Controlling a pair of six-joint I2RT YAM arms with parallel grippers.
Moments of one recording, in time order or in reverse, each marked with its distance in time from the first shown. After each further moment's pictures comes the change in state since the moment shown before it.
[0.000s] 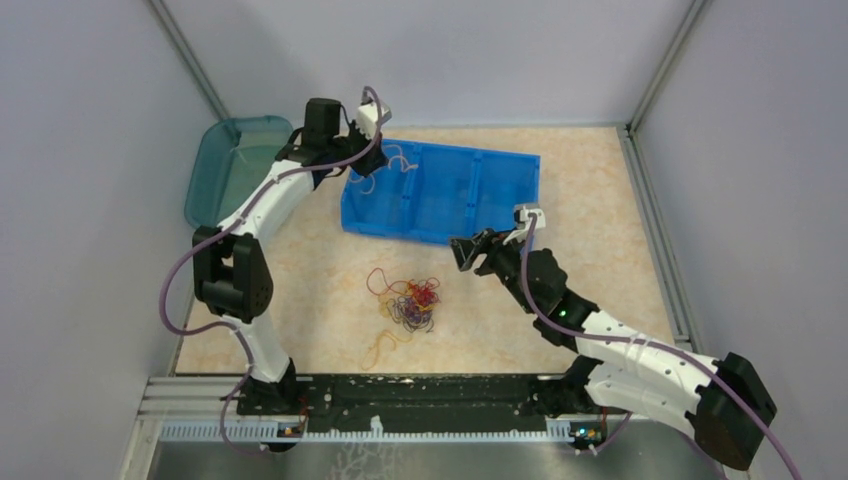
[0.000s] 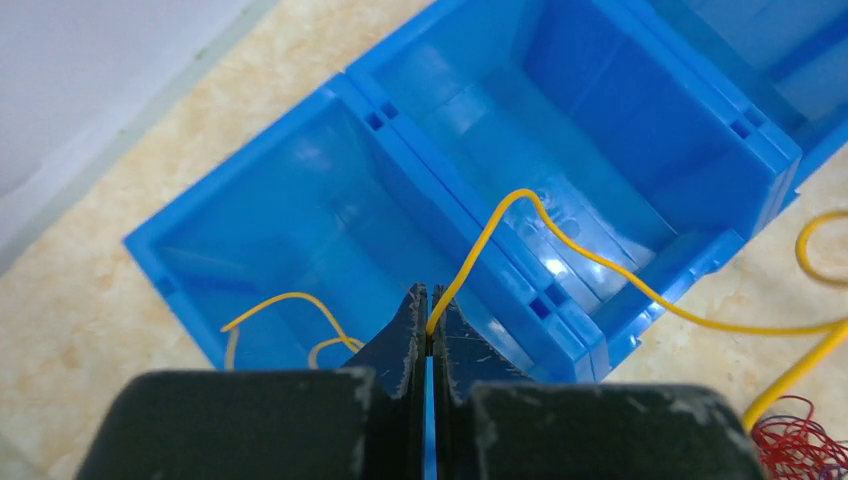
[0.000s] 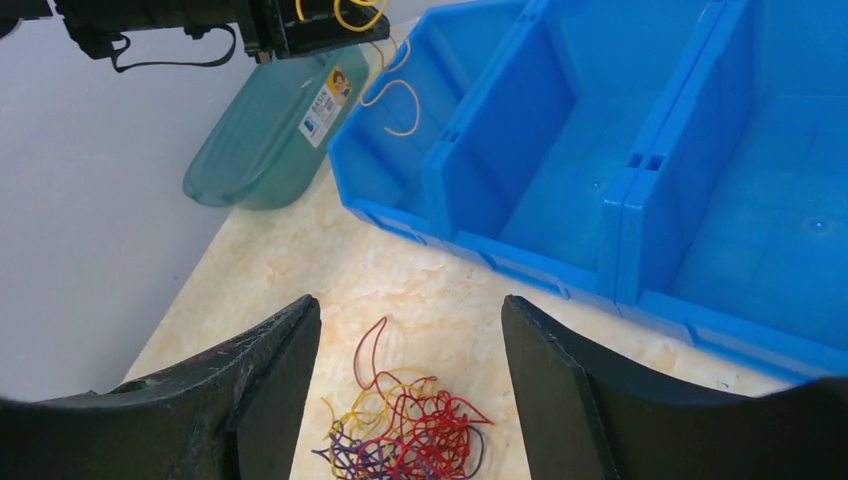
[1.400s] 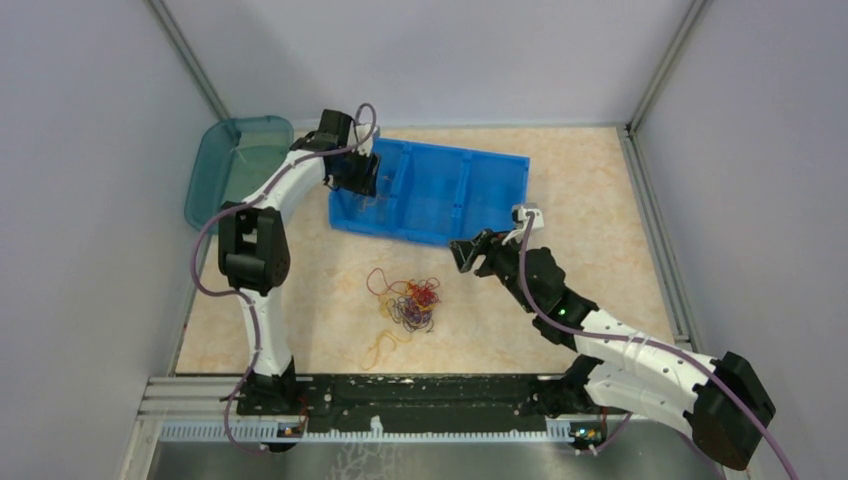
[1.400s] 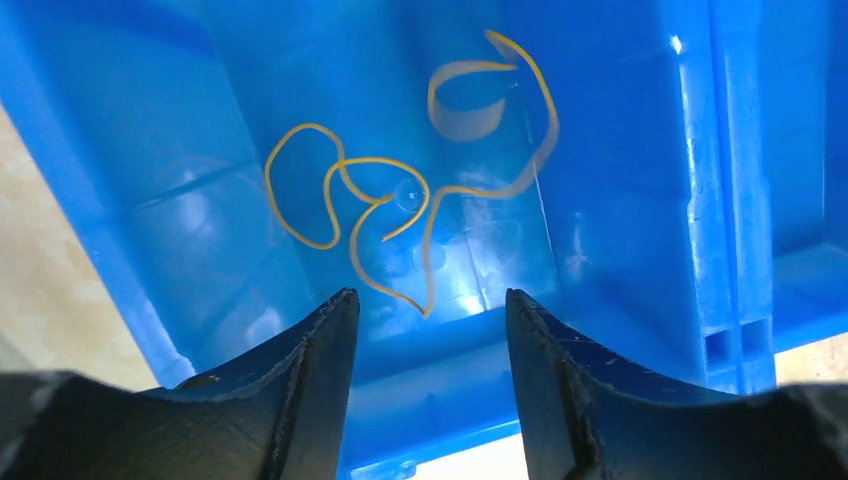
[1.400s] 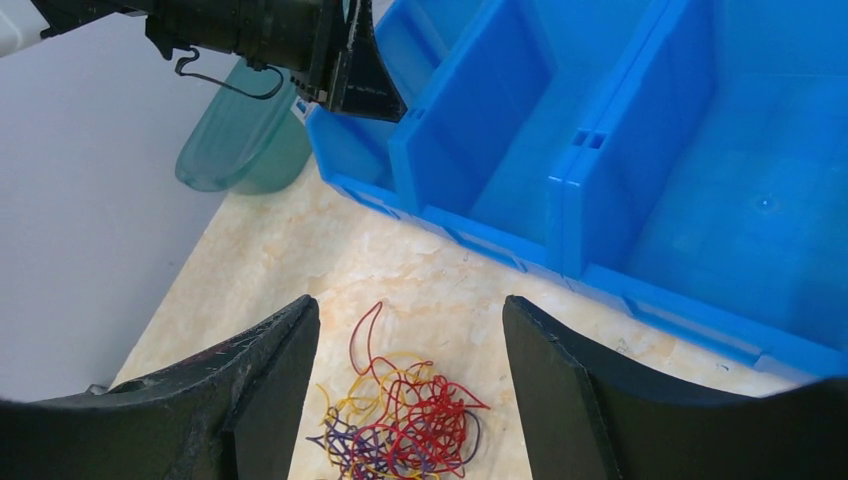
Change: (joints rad) left arm 0.048 0.258 0.160 -0.320 -0.299 -0.192; right arm -0.019 0.013 0.000 -0.027 -0.030 0.019
